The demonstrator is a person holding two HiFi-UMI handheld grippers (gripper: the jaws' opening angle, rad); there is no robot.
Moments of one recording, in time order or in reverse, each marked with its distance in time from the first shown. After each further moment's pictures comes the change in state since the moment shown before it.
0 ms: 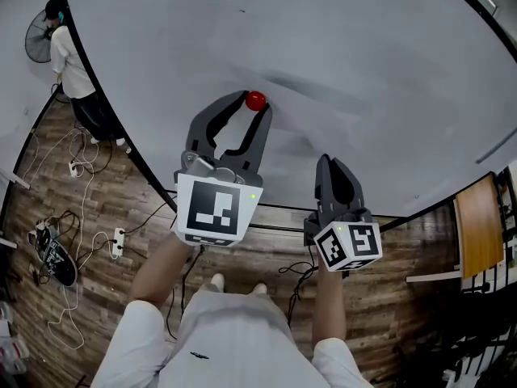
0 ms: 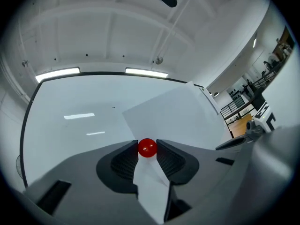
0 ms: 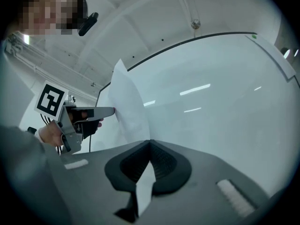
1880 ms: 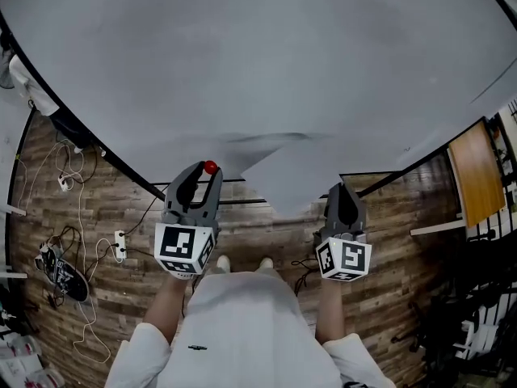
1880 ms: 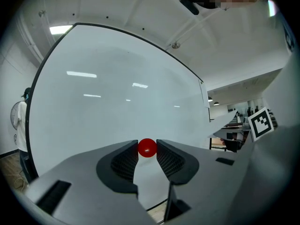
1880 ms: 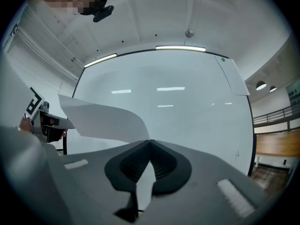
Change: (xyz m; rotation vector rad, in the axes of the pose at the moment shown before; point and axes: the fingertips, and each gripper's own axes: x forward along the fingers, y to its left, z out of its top) left arm -0.090 -0.050 -0.176 -0.320 0.278 -0.111; right arm -0.131 -0.065 -0.086 -0.125 0.109 -0.373
